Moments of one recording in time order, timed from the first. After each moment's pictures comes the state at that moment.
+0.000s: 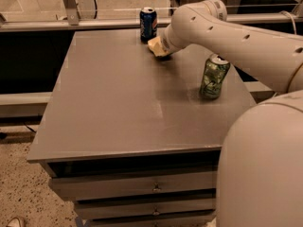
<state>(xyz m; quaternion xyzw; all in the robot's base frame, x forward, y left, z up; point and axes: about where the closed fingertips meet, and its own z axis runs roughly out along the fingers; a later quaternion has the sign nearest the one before) 0.805 -0.075 0.856 -0.30 0.85 -0.01 0.43</state>
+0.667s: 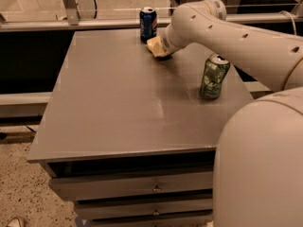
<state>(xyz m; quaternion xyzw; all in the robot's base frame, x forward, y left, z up) 0.810 -0.075 0.852 -0.30 0.86 0.00 0.42</state>
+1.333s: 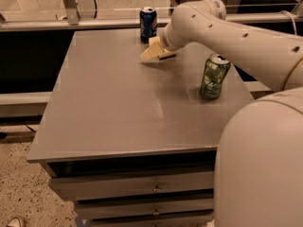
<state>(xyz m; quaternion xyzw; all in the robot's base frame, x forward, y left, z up) 0.812 -0.074 0.857 -0.30 0.85 0.00 0.43</state>
